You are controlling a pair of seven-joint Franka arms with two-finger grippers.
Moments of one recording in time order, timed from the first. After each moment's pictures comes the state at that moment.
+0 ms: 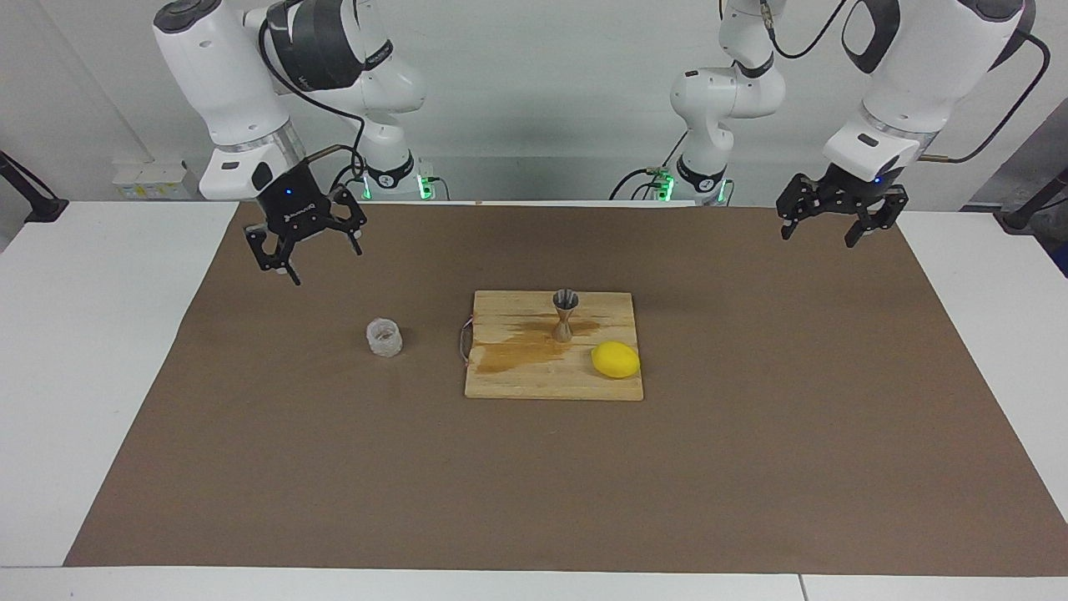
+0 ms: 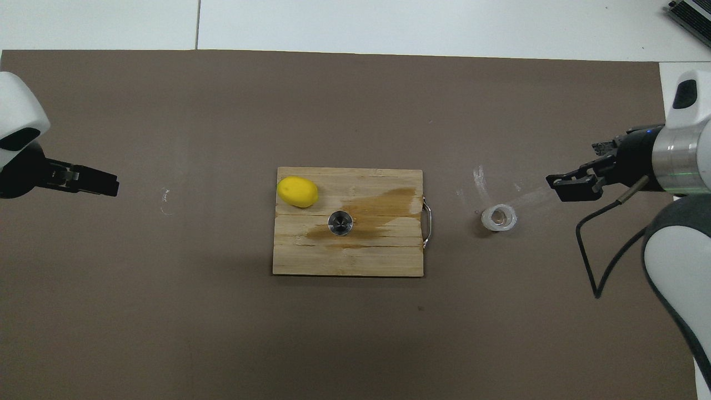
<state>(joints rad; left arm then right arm) -0.05 -0.05 -0.07 -1.65 -0.02 1.63 0.09 -0.02 -0.06 0.08 -1.79 0.15 1.93 -0.48</state>
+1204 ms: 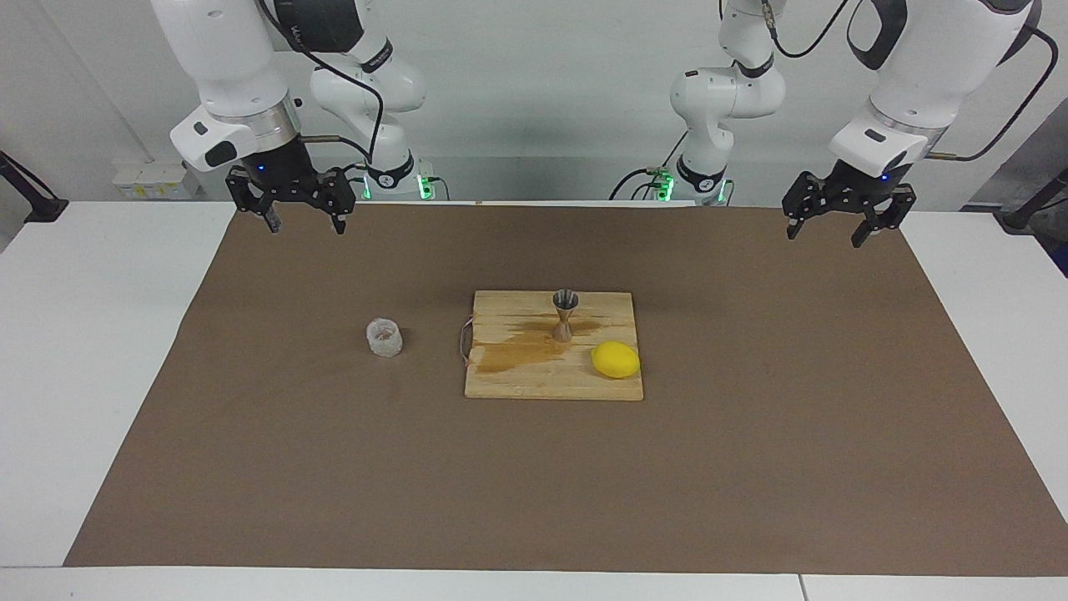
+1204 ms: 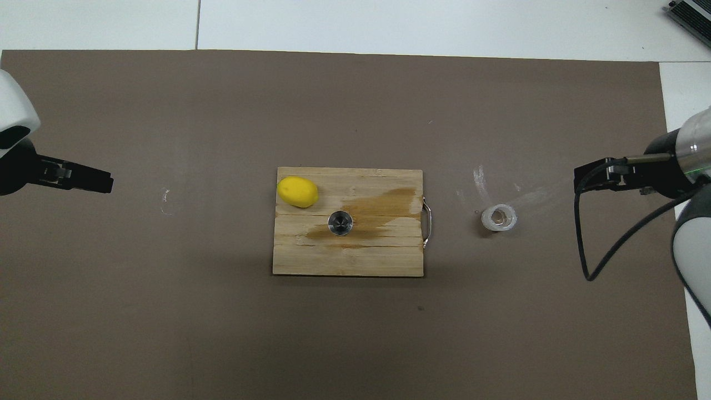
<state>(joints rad) -0.05 -0.05 -0.06 -1.64 -0.02 1.64 0.12 0.02 -0.01 0.06 -1.59 -0.02 1.55 0.15</state>
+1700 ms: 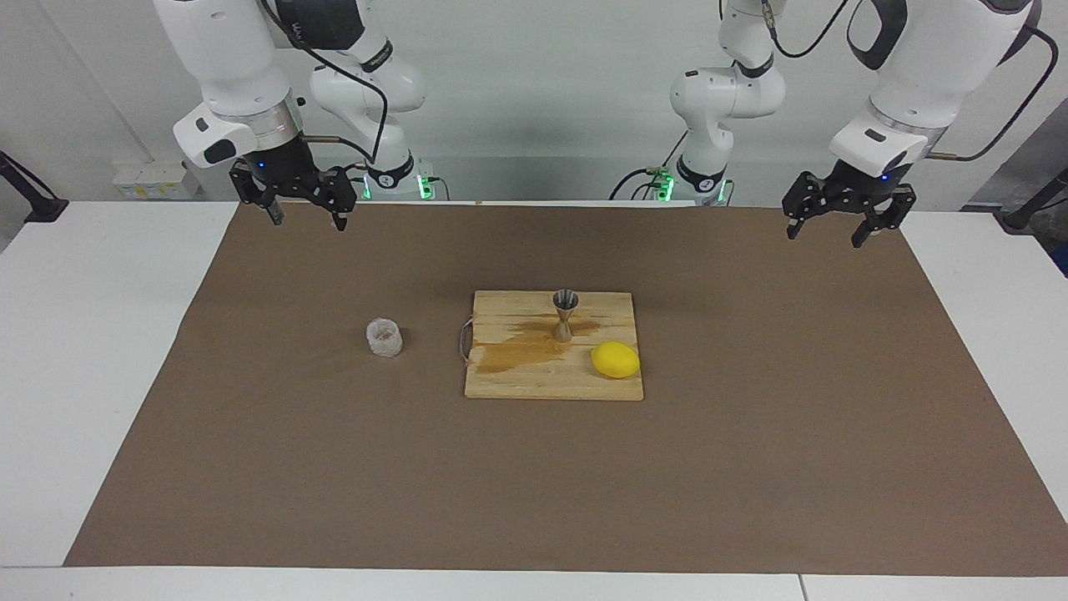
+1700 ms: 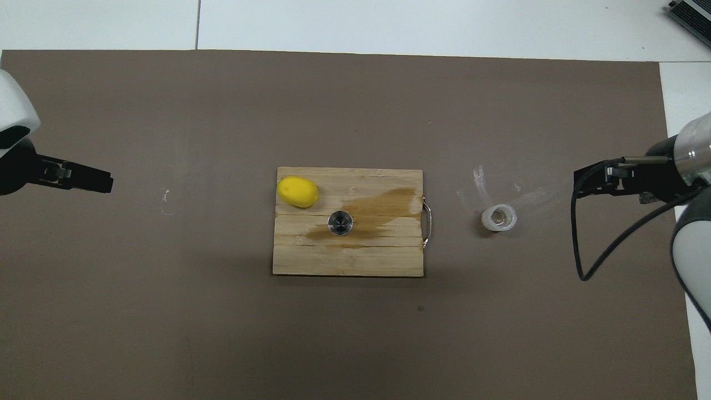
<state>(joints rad) -0.05 -0.05 -0.06 -1.64 -0.02 1.64 0.12 0.02 -0.02 0.06 -1.59 -0.02 1.54 0.19</state>
